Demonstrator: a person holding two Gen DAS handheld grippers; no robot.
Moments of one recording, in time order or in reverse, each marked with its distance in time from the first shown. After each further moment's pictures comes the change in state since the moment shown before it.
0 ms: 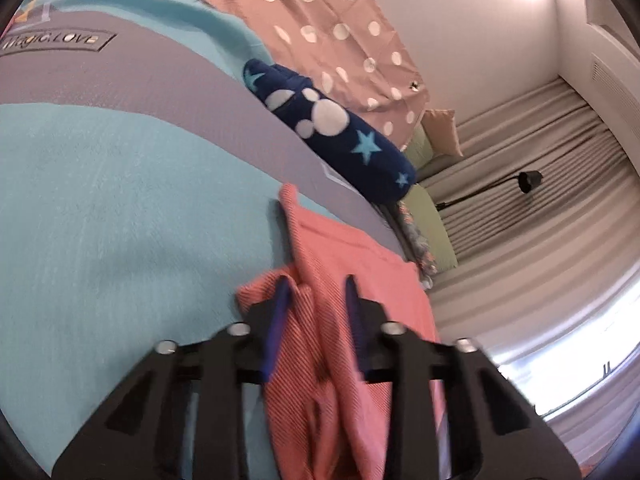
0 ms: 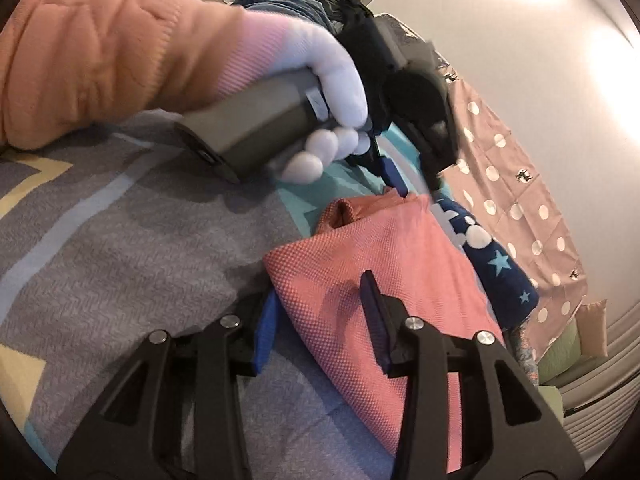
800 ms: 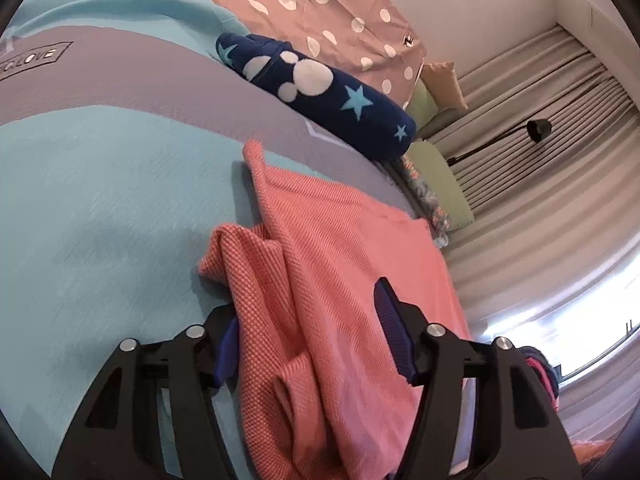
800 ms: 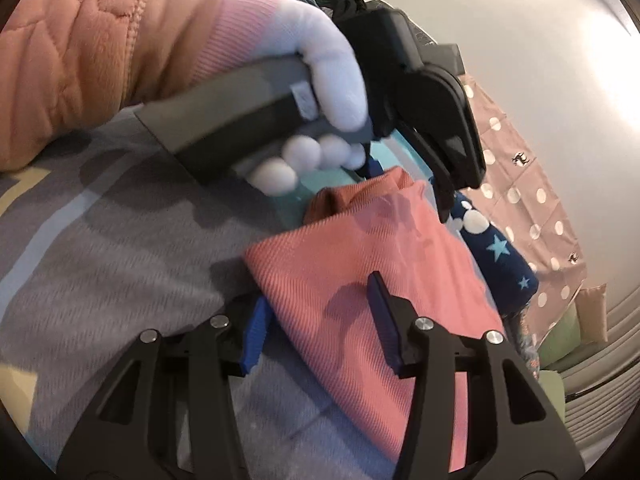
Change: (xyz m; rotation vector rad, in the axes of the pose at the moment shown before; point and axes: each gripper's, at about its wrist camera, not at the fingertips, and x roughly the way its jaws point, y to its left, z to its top) left arm 0.017 -0.024 -0.006 0.125 0.117 0.056; right arm 0.015 -0.007 0.005 0.037 0.050 -0.016
